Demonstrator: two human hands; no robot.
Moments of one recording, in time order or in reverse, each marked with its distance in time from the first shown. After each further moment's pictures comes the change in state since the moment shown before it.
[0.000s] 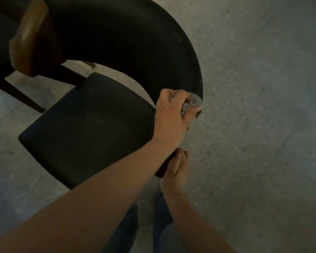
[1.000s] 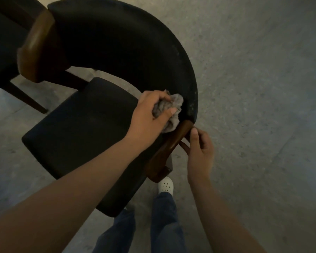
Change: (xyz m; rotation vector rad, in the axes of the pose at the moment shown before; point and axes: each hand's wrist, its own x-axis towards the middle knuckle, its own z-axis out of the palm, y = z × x) left_hand 0.011 -0.002 -0.062 -0.160 -0.121 -0.092; right_hand 0.066 -0.073 -0.052 0.345 -0.047 0.091
